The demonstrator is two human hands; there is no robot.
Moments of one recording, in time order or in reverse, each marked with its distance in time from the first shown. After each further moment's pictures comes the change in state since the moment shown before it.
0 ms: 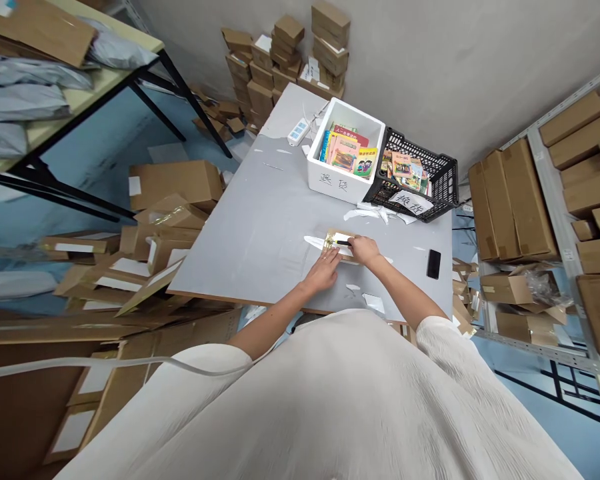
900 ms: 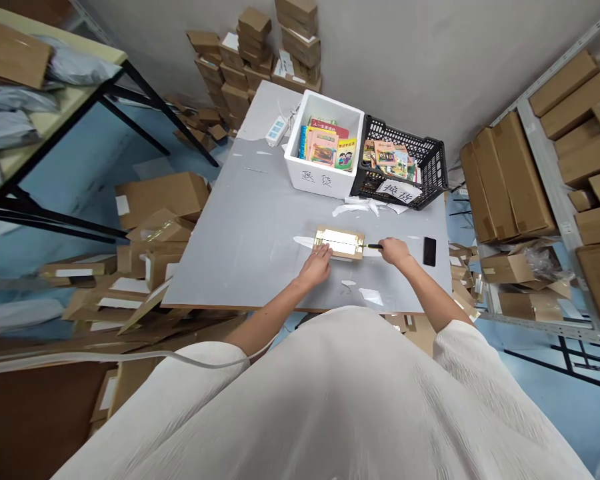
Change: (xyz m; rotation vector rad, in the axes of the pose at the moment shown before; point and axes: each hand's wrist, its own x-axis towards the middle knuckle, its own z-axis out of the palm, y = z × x) left_hand 0.017 0.009 -0.008 0.147 -0.052 -0.077; right_hand -0.068 0.107 0.008 0.001 -0.119 0.222
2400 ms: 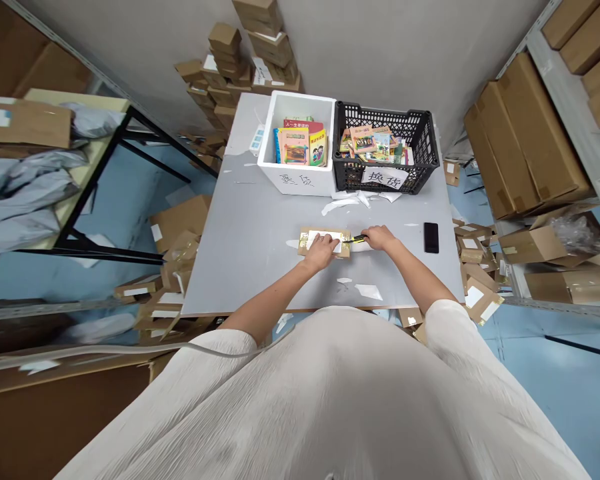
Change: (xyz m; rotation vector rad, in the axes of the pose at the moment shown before) left_hand 0.077 0.045 -0.015 0.247 -0.298 -0.009; right_hand 0.081 0.047 0.058 0.253 0.092 -0.311
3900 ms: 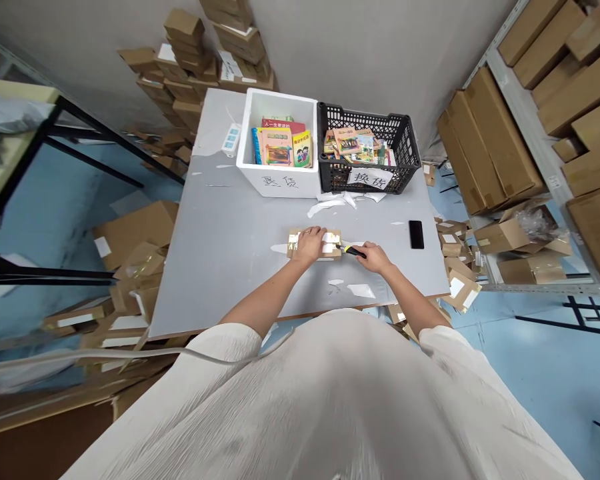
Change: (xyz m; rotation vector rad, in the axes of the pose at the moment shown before) left_hand 0.024 -0.008 -0.011 -0.142 0.149 -0.099; right_hand -0.069 -0.024 0.063 0.176 0.181 0.087
